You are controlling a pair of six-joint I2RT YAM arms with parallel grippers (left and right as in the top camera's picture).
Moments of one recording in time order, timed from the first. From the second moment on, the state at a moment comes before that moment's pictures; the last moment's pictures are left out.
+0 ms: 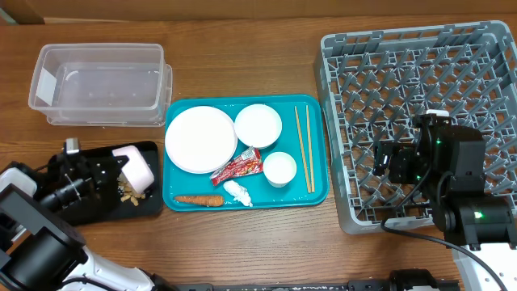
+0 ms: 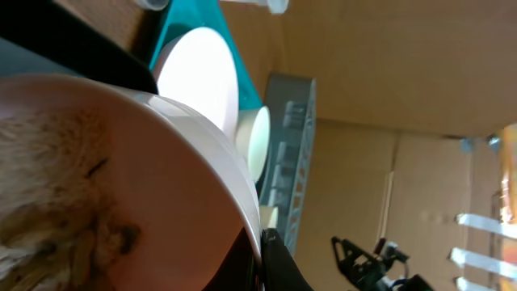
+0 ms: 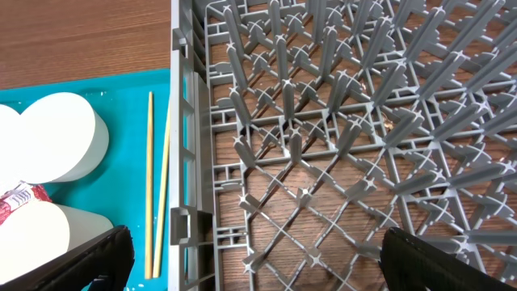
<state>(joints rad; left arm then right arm) 0.86 1.91 1.12 -1.29 1.25 0.48 0.03 0.92 0.93 -0.82 -0.06 0.12</state>
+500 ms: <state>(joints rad) 0.93 1.91 1.12 -1.34 1.41 0.24 0.03 0.92 0.93 -0.86 -0.06 0.12</state>
